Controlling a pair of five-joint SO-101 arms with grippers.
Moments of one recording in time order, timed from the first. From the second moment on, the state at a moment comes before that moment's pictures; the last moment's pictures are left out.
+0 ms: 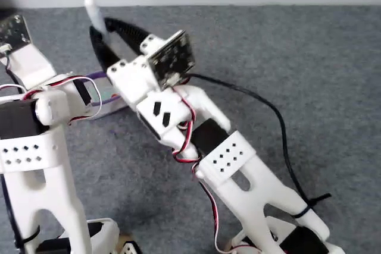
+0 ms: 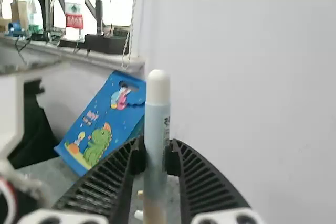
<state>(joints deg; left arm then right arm) -10.9 -25.2 -2.8 99.4 25.8 -44.2 -22.5 21.5 0.9 2.1</state>
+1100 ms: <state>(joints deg) -10.8 -25.2 -2.8 99.4 25.8 -38.6 -27.6 12.7 51.5 2.2</state>
